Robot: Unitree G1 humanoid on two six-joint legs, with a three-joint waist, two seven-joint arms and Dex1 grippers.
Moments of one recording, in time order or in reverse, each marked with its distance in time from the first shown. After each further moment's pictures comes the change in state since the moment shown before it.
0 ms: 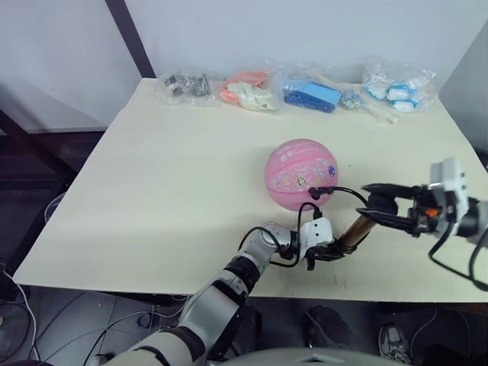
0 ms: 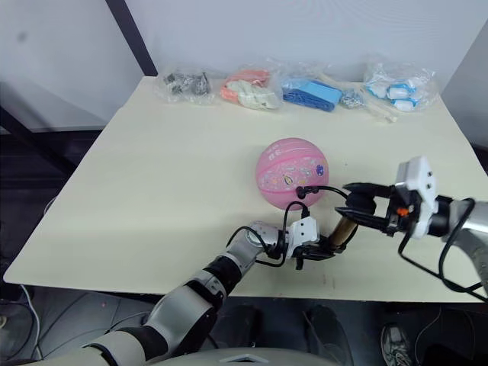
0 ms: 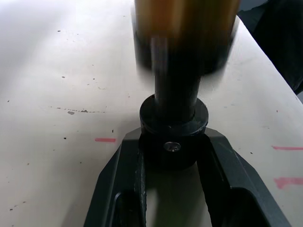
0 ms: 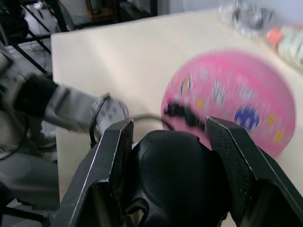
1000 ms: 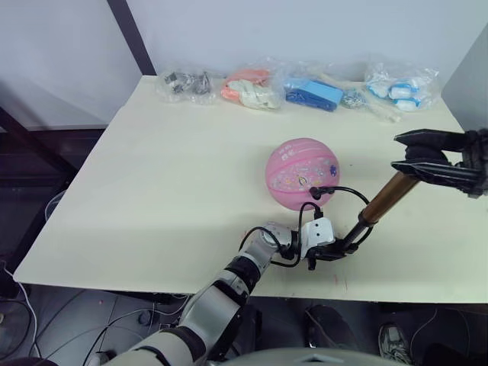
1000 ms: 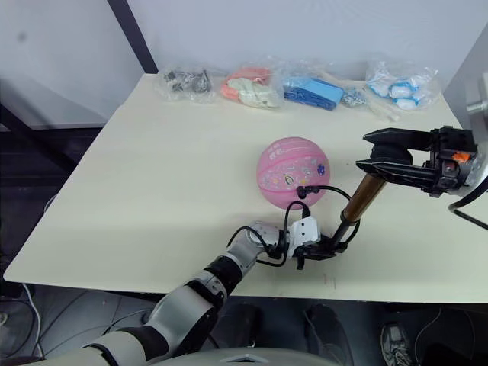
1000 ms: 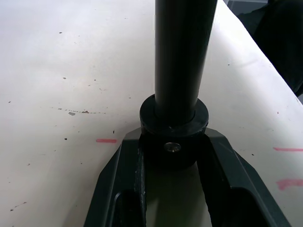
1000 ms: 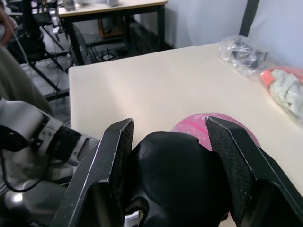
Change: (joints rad) left arm 0.000 -0.003 0.001 0.000 0.000 -0.008 0.003; right arm -0.162 -0.117 -0.157 0.015 0.233 0.231 -0.032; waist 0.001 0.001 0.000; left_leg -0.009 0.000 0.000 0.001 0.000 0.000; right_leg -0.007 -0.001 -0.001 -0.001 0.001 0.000
